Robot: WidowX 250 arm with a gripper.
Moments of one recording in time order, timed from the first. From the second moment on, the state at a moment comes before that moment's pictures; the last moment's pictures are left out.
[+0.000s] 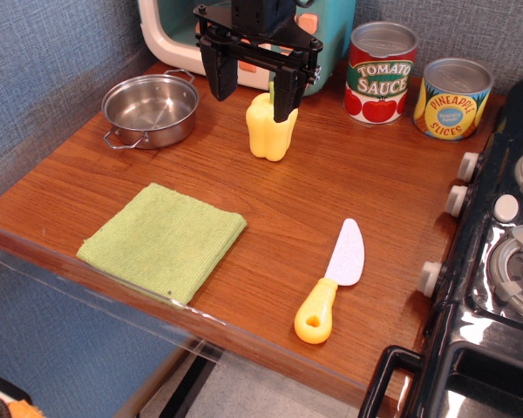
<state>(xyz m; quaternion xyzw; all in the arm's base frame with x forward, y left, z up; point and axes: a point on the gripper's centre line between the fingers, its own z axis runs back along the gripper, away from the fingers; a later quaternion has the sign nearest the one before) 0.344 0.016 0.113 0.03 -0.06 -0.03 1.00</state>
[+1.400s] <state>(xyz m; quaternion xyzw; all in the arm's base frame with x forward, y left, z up) 0.387 0.123 0.064 0.01 -0.02 0.07 1.00</state>
